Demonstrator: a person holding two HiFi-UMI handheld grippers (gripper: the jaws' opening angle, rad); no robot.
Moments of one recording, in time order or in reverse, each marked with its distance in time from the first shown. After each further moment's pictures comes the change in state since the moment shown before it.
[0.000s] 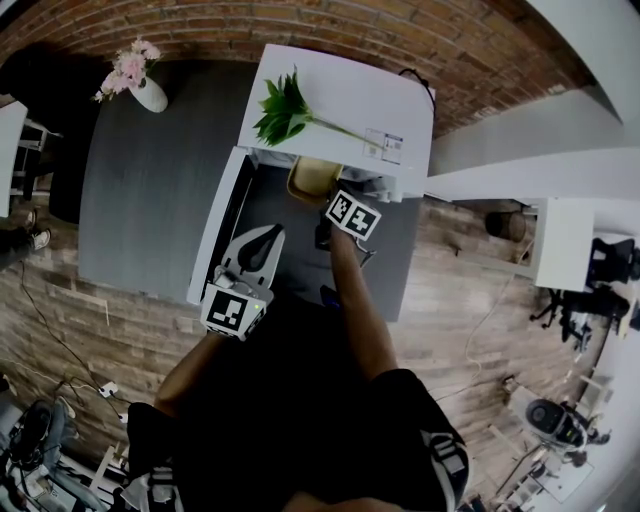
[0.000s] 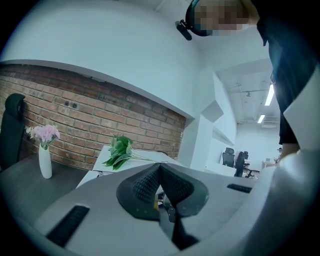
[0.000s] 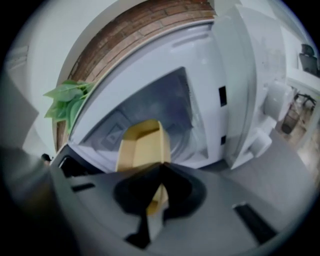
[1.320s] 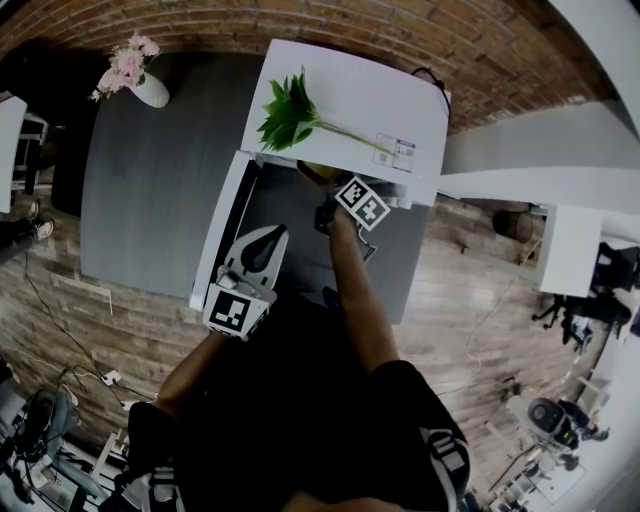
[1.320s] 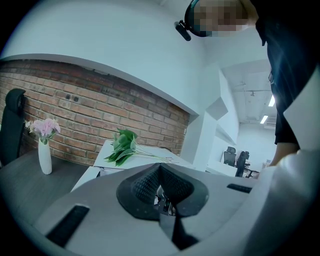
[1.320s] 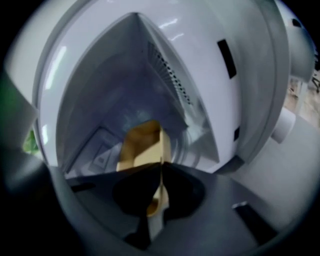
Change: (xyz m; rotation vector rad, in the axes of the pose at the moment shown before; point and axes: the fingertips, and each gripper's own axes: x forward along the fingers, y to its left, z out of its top) left arm 0.019 0.019 -0.011 -0.033 0.044 0.017; right arm 0.046 -0.013 0.022 0.260 -0.071 -0.004
